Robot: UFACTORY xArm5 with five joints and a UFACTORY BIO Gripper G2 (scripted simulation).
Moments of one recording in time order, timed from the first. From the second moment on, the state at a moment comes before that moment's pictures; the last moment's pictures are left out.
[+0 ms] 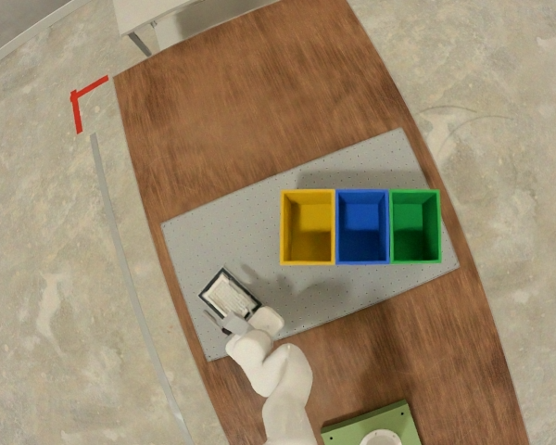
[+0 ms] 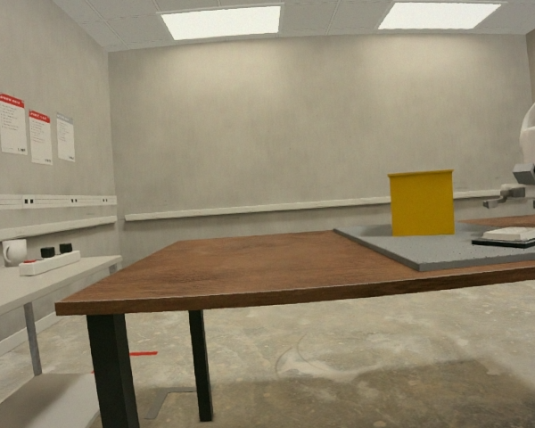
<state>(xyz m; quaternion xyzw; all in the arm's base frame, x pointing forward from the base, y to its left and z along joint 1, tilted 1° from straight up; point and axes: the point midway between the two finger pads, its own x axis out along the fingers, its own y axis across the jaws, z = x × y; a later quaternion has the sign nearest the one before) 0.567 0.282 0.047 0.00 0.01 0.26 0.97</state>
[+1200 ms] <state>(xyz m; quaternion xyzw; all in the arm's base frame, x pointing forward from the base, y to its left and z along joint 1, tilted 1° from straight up) 0.567 0.282 0.010 0.00 0.01 0.26 0.97</state>
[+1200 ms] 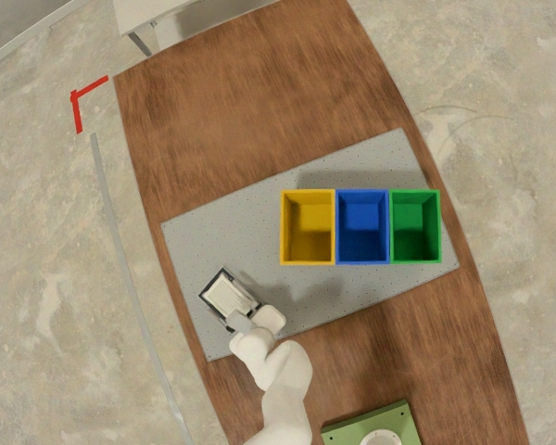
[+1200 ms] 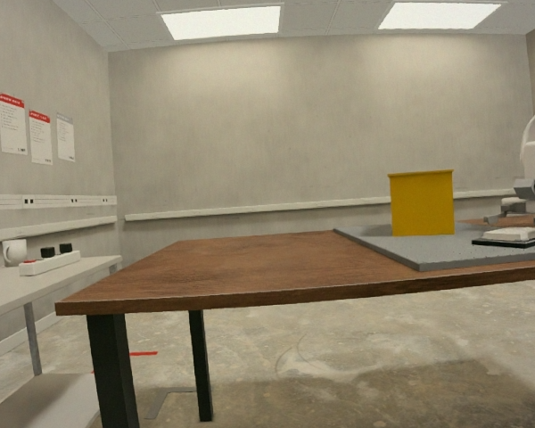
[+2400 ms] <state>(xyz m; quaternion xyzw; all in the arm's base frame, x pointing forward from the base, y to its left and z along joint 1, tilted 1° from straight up) 0.566 0.282 -0.008 0.00 0.01 0.26 0.97</state>
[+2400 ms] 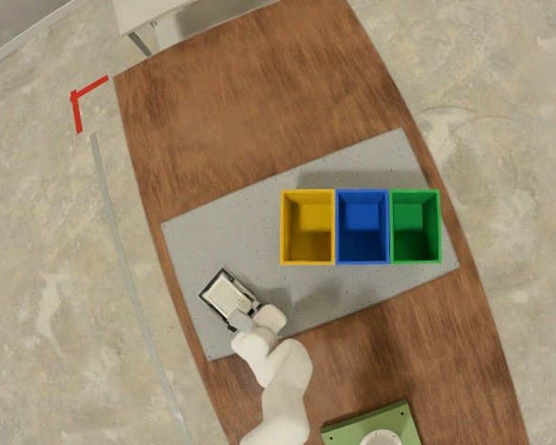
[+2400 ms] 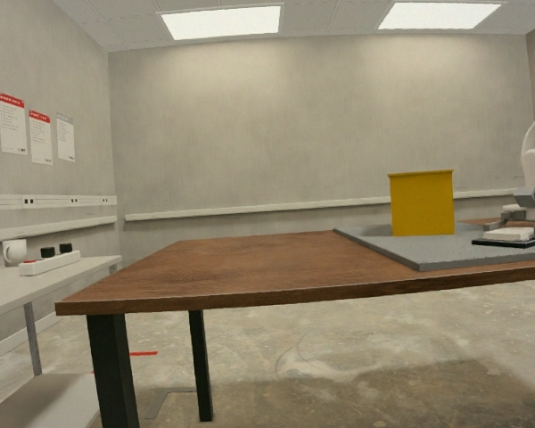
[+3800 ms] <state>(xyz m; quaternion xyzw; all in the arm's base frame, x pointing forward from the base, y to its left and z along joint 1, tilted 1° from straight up) 0.566 0.282 -0.010 0.00 0.01 0.26 0.97</state>
